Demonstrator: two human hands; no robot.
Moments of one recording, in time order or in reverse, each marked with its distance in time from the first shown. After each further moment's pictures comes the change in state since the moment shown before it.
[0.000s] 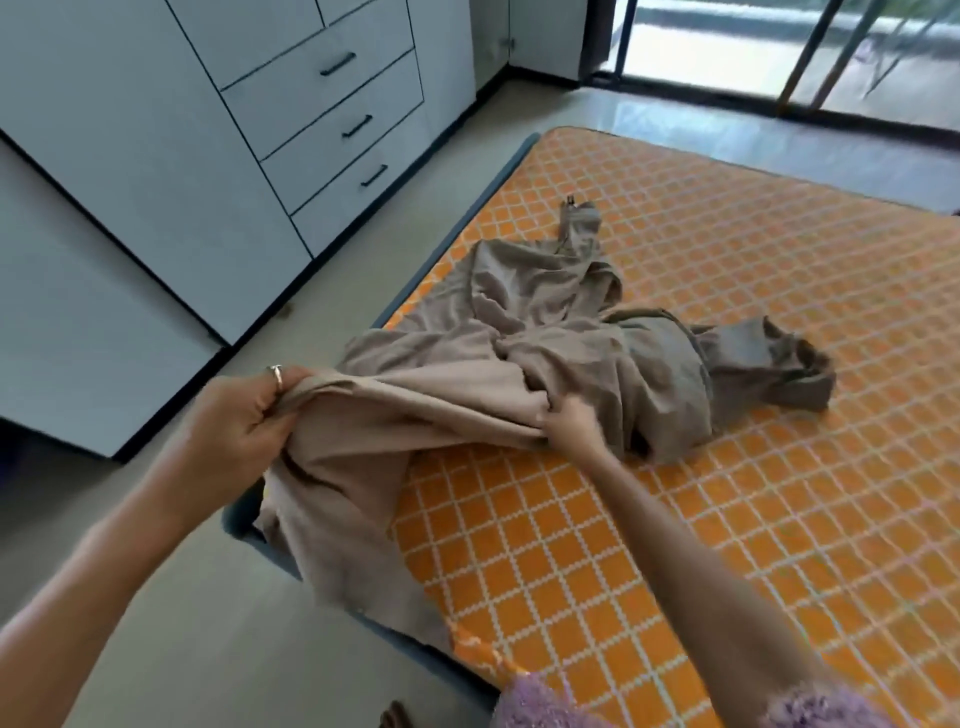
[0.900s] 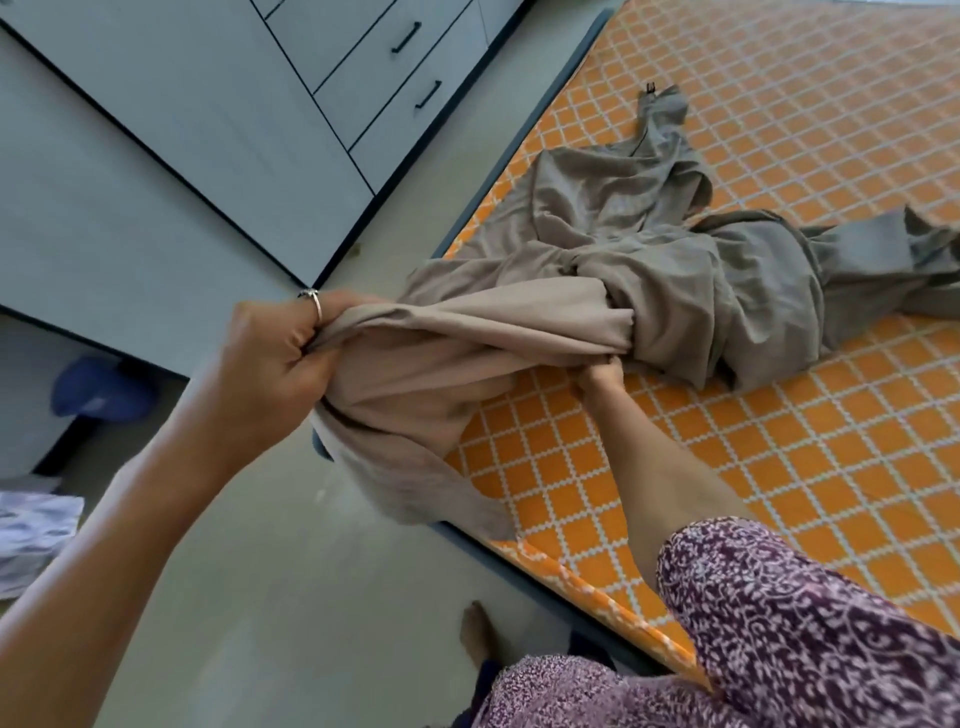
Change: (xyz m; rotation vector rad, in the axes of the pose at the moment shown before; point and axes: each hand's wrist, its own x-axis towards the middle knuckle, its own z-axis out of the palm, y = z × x) left_hand -0.012 0.045 -0.005 0.139 -0.035 0.035; right_hand 0.068 0.062 0.153 0.925 0.006 0.492
